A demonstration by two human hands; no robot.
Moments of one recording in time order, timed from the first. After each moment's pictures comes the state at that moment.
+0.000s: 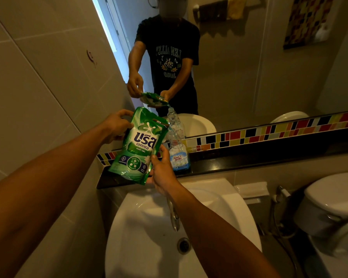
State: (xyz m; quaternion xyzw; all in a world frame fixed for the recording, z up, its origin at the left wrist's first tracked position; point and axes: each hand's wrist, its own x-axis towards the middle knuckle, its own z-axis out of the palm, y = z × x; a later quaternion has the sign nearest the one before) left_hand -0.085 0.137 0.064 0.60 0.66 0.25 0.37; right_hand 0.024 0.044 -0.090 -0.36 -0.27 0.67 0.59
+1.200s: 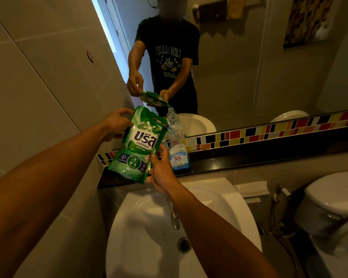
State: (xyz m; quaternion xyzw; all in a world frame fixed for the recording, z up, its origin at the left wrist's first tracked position) left_hand -0.082 0.134 0.072 0.61 0.66 0.25 0.37; right_hand 0.023 0.045 -0.091 -0.35 -0.27 0.69 0.58
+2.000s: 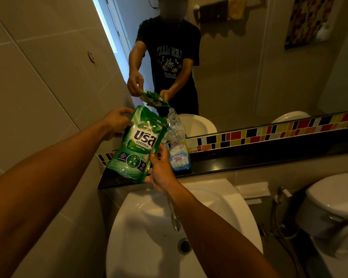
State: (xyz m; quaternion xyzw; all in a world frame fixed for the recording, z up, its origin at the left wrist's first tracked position) left_hand -0.084 0.139 0.075 0.60 0.66 0.25 0.37; right_hand 0.020 0.049 -0.088 -0.35 -0.28 0.68 0.58
